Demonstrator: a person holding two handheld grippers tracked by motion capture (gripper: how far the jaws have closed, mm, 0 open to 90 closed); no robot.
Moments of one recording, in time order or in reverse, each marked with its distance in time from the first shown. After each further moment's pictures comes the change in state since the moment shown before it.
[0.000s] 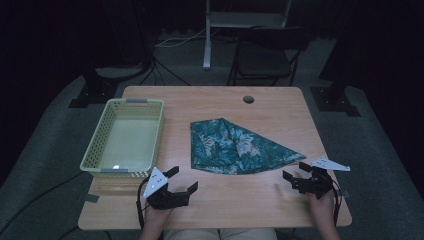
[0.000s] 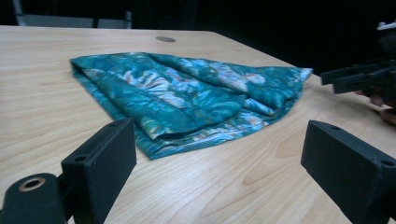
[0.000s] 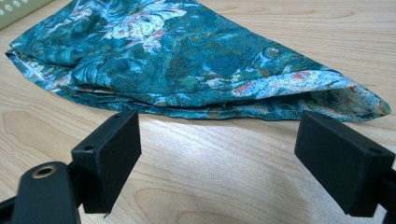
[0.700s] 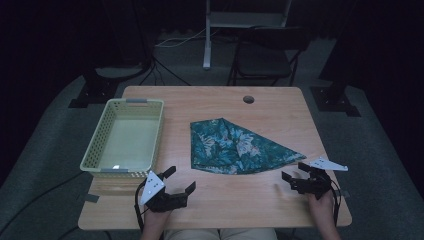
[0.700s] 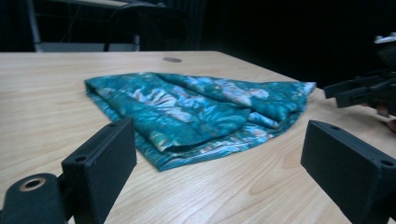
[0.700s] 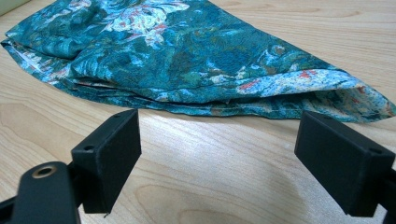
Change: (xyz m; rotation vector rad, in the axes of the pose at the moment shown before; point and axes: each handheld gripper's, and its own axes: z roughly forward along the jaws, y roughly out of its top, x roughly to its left) left arm -0.002 -0.006 -0.007 -0.087 0.020 0.035; right arm 0.003 0.000 0.002 0.018 -0.008 -0.030
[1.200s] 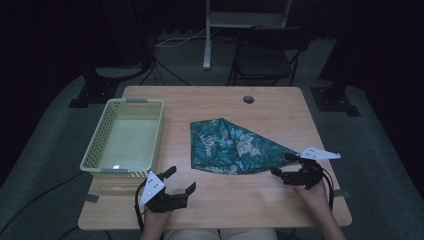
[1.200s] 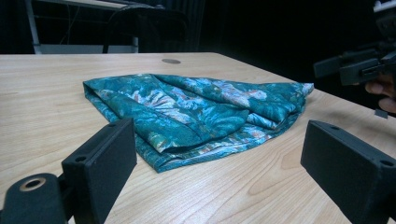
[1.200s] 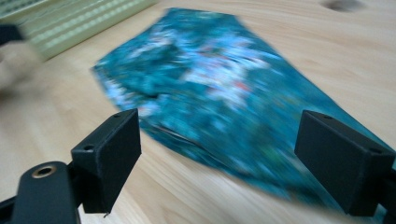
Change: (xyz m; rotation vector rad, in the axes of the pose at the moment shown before) left arm -0.001 0.000 0.000 -0.006 -0.008 0.006; right arm 0.028 0.045 0.005 -0.038 0.202 -0.114
